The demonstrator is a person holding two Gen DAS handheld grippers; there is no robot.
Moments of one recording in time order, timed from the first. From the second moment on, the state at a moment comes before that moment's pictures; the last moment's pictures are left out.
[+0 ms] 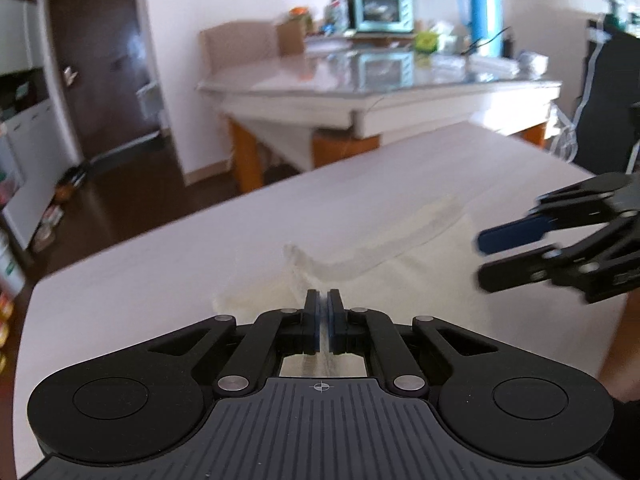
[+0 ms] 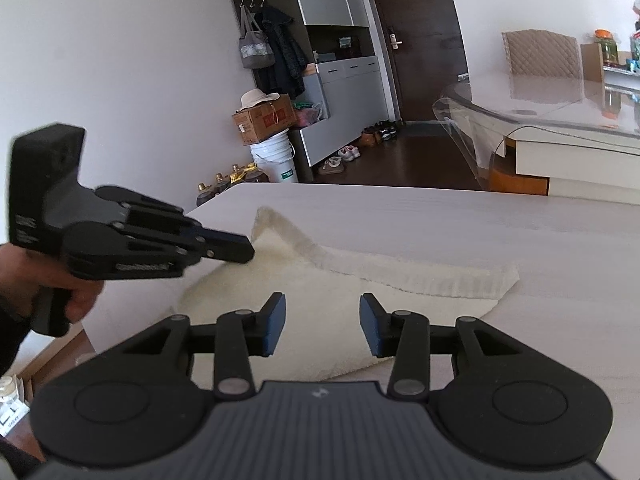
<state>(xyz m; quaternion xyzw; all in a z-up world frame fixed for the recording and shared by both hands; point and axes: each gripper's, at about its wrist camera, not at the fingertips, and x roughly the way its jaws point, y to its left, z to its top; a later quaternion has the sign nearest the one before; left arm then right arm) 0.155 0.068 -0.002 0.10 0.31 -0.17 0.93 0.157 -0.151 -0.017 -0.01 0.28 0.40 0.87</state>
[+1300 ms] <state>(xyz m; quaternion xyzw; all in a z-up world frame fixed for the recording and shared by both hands) 0.047 0.057 -0.011 0.20 0.30 -0.28 0.89 0.055 -0.136 -0.011 -0.32 0.19 0.52 0.77</state>
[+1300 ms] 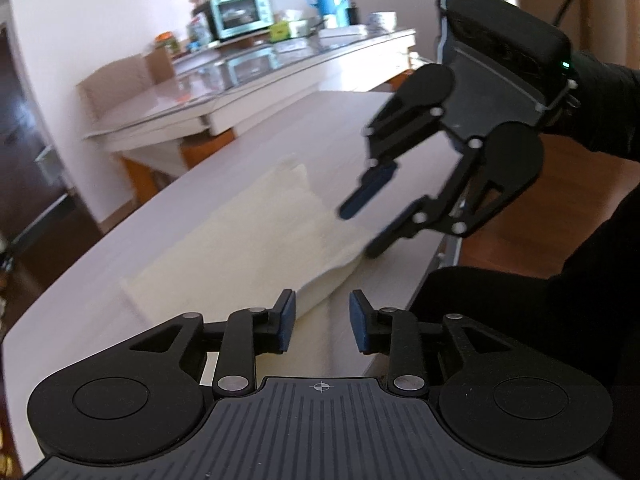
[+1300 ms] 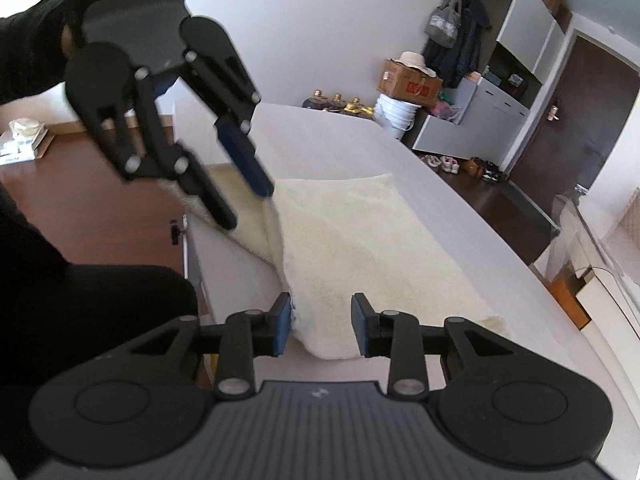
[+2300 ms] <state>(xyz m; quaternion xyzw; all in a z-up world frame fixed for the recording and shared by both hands) -0.020 0.084 -0.035 0.28 0.30 -0.27 0.87 0.037 -0.188 0.016 -0.30 0.20 0.44 0.82</state>
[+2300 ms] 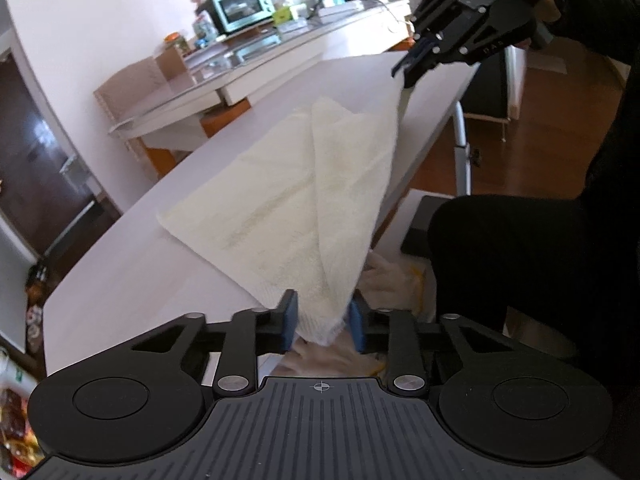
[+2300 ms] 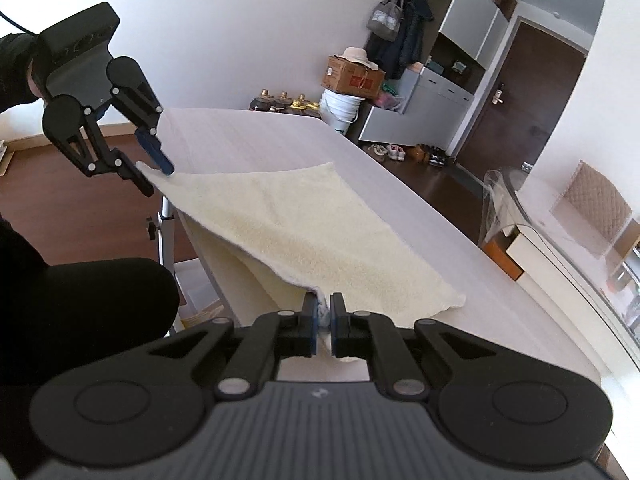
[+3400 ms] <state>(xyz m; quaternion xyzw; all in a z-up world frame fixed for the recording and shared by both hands) 0.152 0.103 0.011 0.23 0.31 -0.16 0.91 0.161 -0.178 0.036 -0.23 0.25 0.39 0.86</state>
